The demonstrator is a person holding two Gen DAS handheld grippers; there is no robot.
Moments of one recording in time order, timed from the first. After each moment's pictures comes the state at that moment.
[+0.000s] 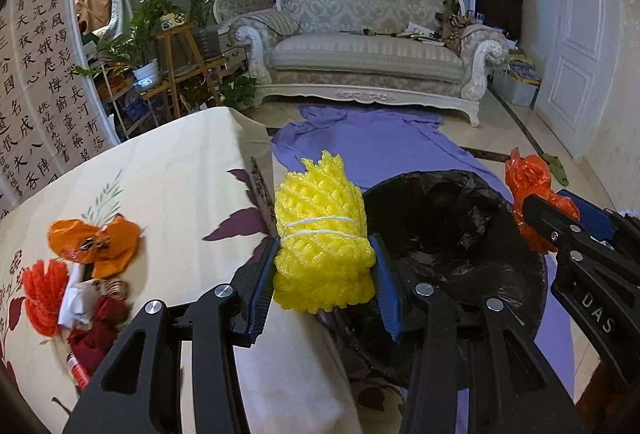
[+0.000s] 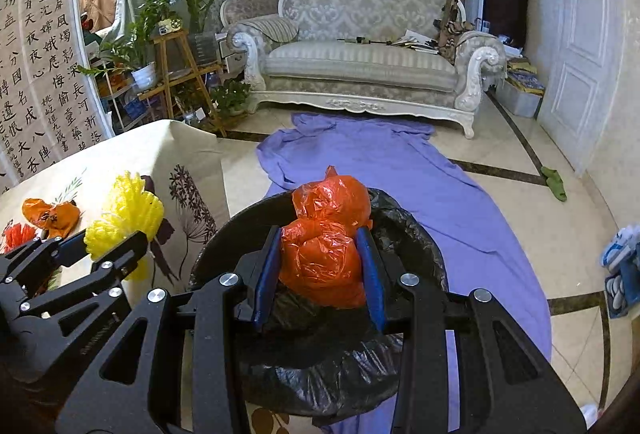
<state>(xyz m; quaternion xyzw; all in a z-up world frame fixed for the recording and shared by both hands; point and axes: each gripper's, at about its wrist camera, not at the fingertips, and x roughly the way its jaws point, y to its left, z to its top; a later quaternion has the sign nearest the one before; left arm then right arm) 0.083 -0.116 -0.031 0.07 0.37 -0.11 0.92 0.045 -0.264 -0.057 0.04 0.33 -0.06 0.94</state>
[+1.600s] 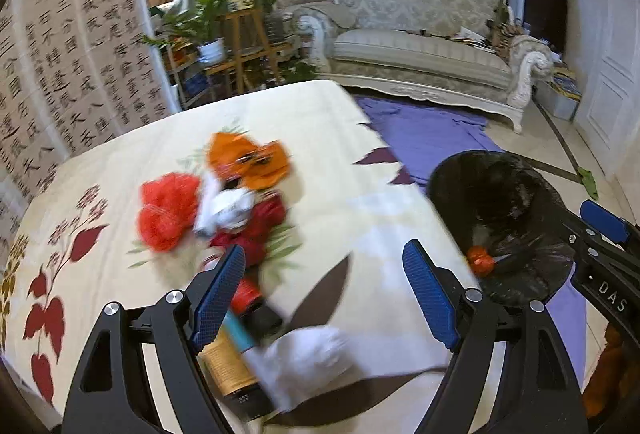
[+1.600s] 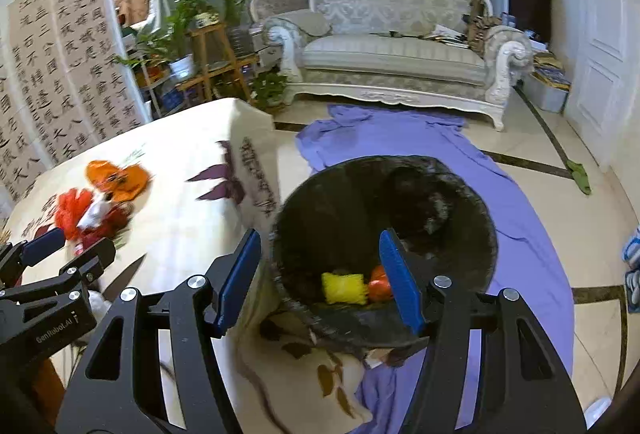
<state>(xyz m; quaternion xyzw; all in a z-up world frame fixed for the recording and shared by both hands) 0.006 -0.014 -0.013 0.04 0.37 -0.01 0.93 -0.011 -0.198 -0.051 0.05 0.33 0.01 0.94</state>
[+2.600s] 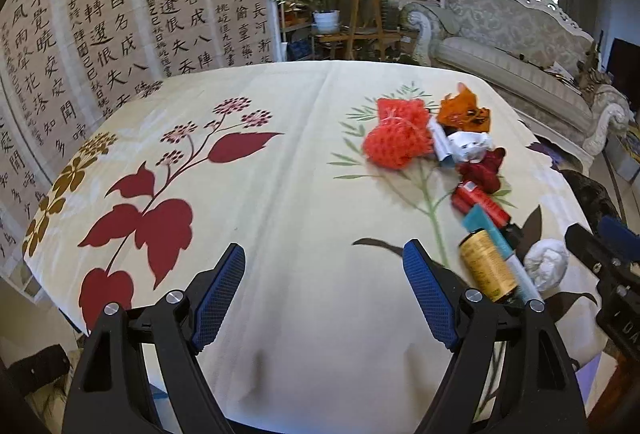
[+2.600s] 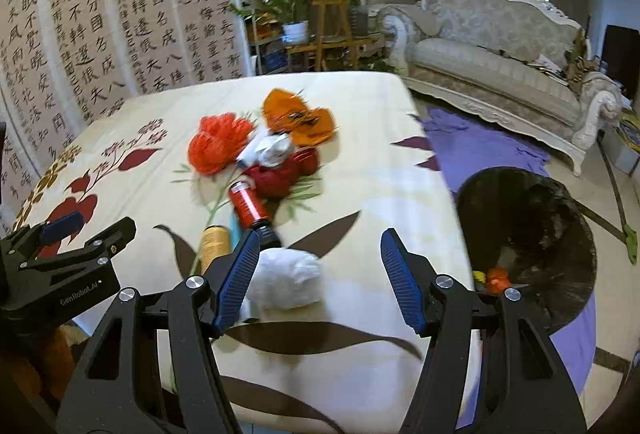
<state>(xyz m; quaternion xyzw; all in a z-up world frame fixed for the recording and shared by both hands) -0.058 0.141 -0.033 -0.04 0.39 0.13 0.91 -0.045 -0.039 -0.049 -0.03 0.35 0.17 0.92</state>
